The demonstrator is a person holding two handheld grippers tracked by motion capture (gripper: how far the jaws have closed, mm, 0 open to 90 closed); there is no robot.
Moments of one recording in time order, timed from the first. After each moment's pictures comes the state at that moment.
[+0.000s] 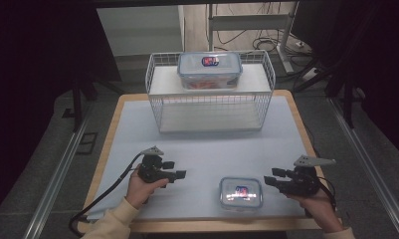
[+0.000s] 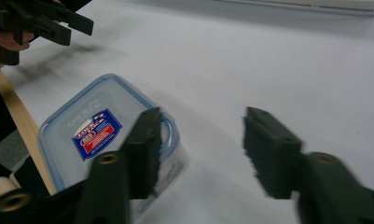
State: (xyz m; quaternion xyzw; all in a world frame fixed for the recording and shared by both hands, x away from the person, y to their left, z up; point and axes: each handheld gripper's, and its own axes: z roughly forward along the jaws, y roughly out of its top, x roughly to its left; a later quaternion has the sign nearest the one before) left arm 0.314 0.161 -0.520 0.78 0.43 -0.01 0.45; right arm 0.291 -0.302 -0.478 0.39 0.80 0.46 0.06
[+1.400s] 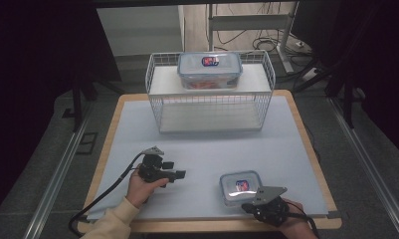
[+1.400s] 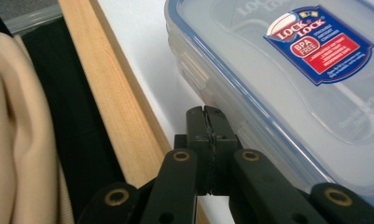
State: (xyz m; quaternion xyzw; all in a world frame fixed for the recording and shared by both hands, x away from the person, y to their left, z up) left arm 0.318 0.162 -0.525 0.78 0.44 -0.01 0.44; right arm 0.235 -0.220 -0.511 0.19 0.92 0.33 0.08
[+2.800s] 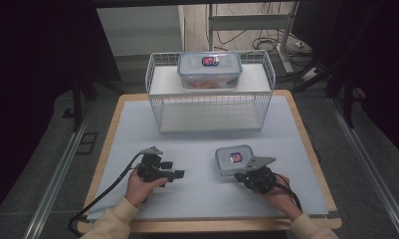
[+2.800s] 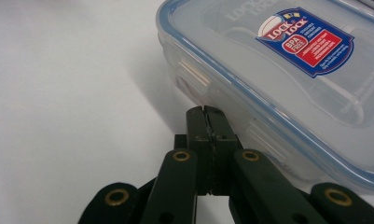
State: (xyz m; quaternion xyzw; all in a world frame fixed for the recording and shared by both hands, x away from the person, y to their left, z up) left arm 0.319 0.166 -0.526 0.78 0.44 -0.01 0.44; right arm 0.315 -0.200 -0.514 0.25 0.89 0.35 0.12
